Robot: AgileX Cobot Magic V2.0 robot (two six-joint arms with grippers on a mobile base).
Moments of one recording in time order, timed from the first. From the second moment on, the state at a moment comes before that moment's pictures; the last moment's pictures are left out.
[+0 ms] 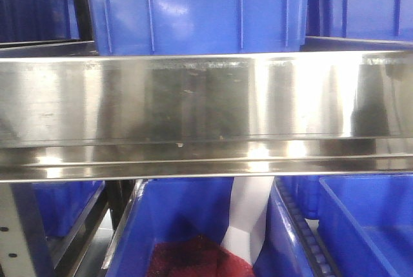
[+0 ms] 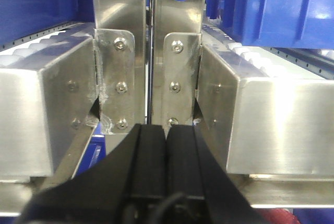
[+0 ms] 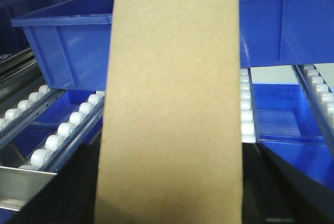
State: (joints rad) left arm -0.07 -0.01 0.03 -0.08 0.12 0.05; right arm 0.43 0.36 -0.87 -0.23 0.84 0.38
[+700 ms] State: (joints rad) left arm -0.07 -0.01 0.03 -0.08 0.12 0.05; right arm 0.43 0.75 -1.05 -0.25 0.66 0.04
